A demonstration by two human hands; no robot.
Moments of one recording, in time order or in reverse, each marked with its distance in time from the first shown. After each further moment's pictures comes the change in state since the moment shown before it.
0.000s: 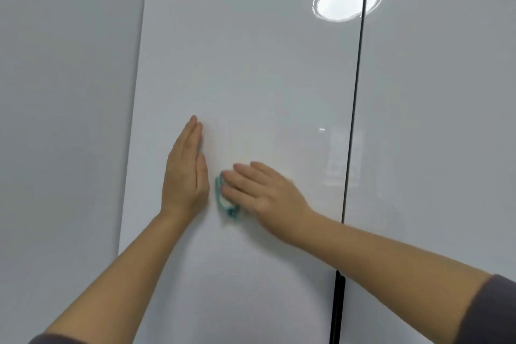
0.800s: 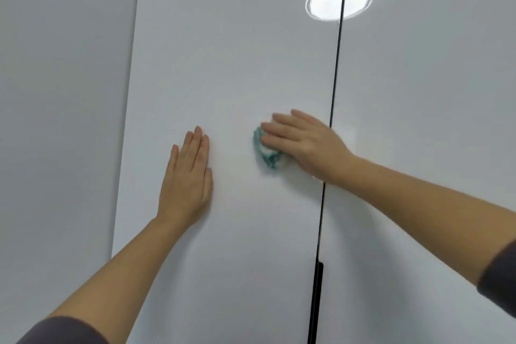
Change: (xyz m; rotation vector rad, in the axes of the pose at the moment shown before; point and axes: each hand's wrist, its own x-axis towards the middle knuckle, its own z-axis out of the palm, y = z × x) left_hand -0.020 0.014 0.000 0.405 -0.214 0.081; right_hand -0.012 0.104 -0.053 -0.117 -0.095 -0.057
